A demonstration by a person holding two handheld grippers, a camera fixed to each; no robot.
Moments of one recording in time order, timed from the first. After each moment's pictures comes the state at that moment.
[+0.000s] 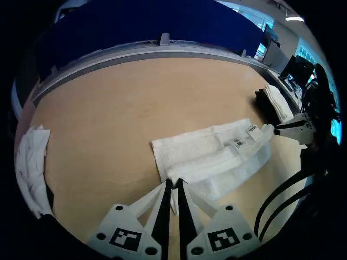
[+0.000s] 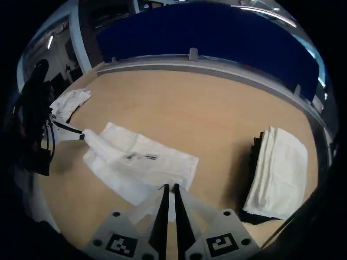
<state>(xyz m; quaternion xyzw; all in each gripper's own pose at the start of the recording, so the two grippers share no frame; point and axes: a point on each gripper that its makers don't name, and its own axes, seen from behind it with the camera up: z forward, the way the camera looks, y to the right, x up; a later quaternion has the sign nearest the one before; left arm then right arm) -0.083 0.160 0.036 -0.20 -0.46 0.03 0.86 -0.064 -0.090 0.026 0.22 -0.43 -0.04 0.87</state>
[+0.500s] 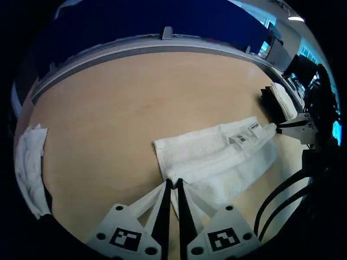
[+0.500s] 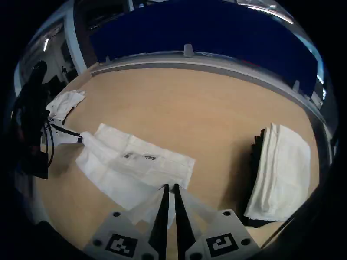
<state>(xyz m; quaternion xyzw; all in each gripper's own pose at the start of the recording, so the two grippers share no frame) -0.100 0.157 0.048 -0.19 -0.48 0.03 0.86 -0.078 -0.089 0.038 0.21 -0.44 -0.04 0.87</state>
